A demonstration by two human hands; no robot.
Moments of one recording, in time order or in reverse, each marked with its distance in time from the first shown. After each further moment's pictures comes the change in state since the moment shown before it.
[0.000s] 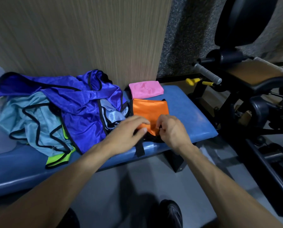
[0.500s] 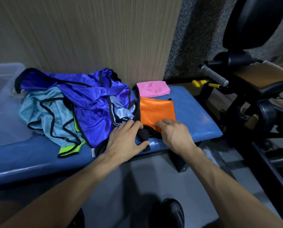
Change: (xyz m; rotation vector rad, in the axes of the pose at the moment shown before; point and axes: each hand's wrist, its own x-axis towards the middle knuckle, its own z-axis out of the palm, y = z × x) left_hand -0.047 0.014 0.014 0.413 0.127 -0.233; right_hand -0.016 -0.009 0.011 -0.339 0.056 -0.276
